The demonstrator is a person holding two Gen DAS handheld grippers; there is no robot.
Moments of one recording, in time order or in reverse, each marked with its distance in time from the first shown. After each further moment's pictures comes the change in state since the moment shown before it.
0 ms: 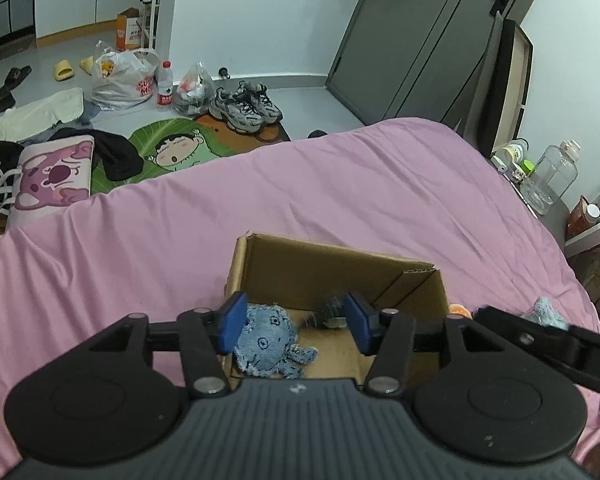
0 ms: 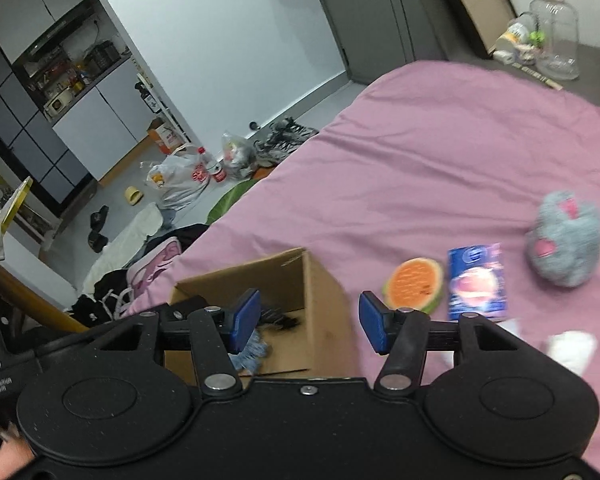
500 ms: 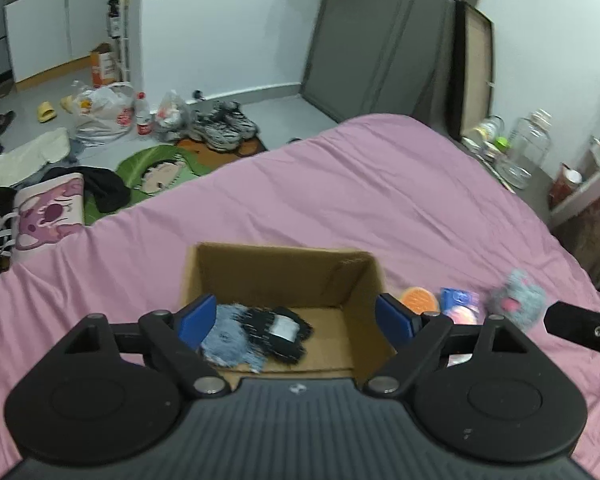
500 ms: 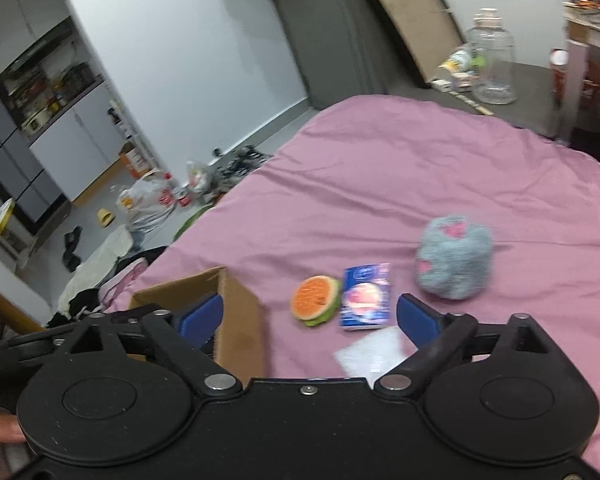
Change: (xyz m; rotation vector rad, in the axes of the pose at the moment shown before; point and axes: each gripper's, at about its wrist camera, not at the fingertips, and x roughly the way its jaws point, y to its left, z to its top) left arm -0.031 -0.050 -0.006 0.133 -0.010 -0.010; right arm -0.069 -0.062 0.002 0.023 -0.071 -0.096
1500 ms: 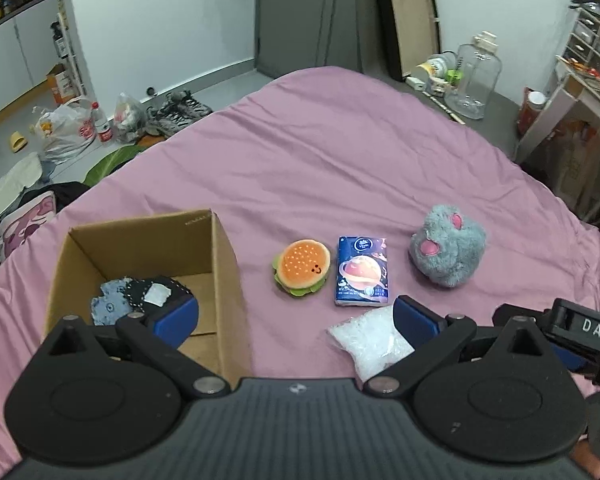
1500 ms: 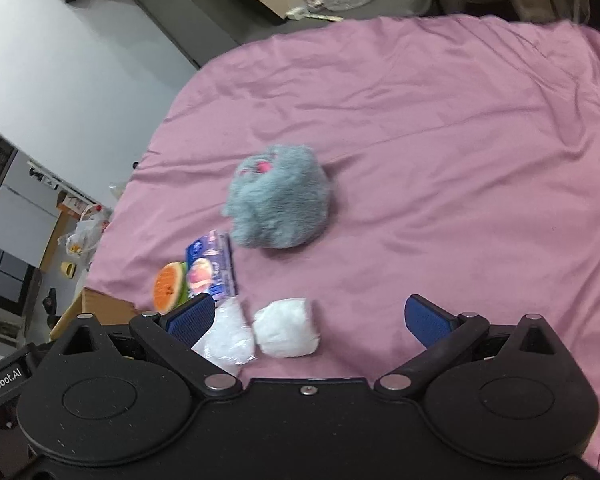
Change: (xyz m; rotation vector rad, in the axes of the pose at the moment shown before) left arm 0.016 -0.133 -0.031 0.153 0.082 0.046; right arm 0.039 -0.158 -0.035 0.374 0.134 -0.062
